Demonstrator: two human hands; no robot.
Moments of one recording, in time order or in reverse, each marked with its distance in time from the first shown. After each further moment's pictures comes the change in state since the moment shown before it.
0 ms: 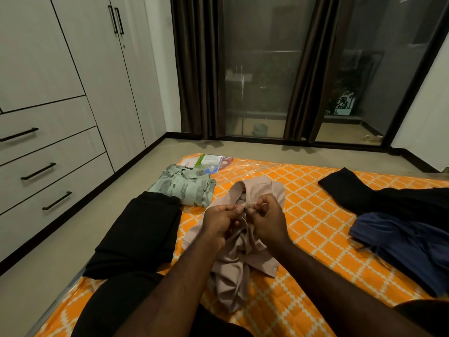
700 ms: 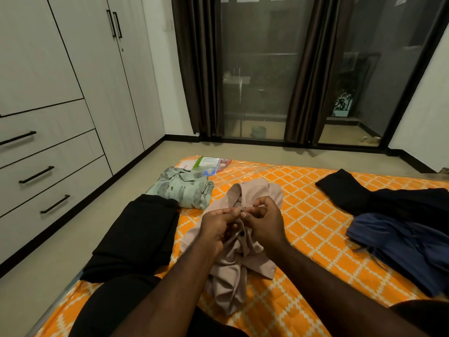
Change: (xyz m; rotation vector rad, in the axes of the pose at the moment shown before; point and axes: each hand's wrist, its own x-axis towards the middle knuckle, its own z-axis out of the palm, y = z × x) left_hand -0.002 -0.006 0.003 -0.068 -0.007 0.006; right_hand -0.003 0.000 -0.003 0.162 -0.037 0.110
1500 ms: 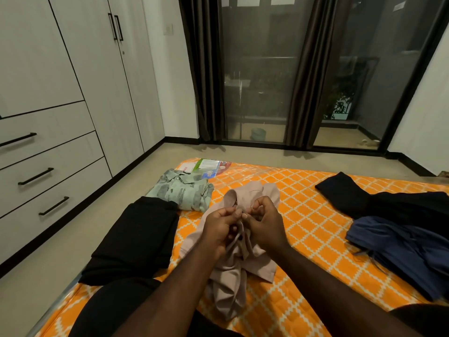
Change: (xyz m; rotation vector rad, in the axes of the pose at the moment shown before) left_hand 0.008 -0.005 0.000 -0.030 -0.100 0.023; right_hand -0.001 -0.012 -0.005 -0.211 -0.040 -0.169
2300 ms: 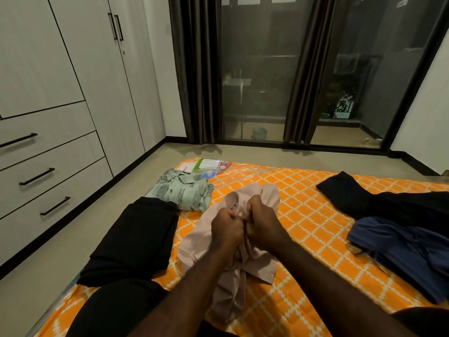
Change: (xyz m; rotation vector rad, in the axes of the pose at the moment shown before) left_hand 0.003 -0.011 0.022 0.685 0.344 0.282; right_hand 0.014 0.000 -0.007 -0.444 -0.190 -0.328
